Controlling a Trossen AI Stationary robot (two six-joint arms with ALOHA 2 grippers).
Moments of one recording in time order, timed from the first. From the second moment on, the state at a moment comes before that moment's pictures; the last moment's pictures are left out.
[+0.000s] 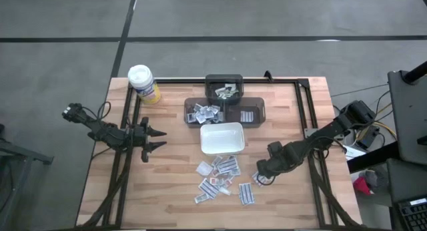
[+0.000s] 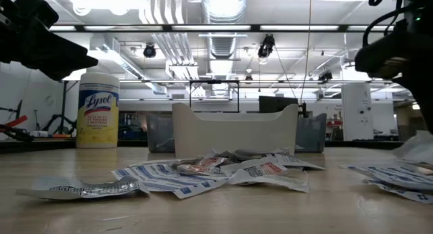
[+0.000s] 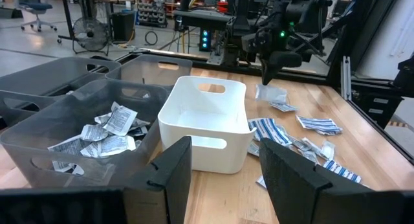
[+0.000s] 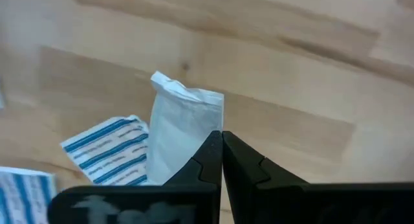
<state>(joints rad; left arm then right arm) -0.52 0.12 0.08 -0.17 -0.63 -0.21 0.49 1.49 0.86 -0.90 0.03 1.85</state>
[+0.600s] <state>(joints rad) -0.52 0.12 0.08 -0.17 -0.63 -0.21 0.49 1.41 0.85 -0.78 -0.04 1.75</state>
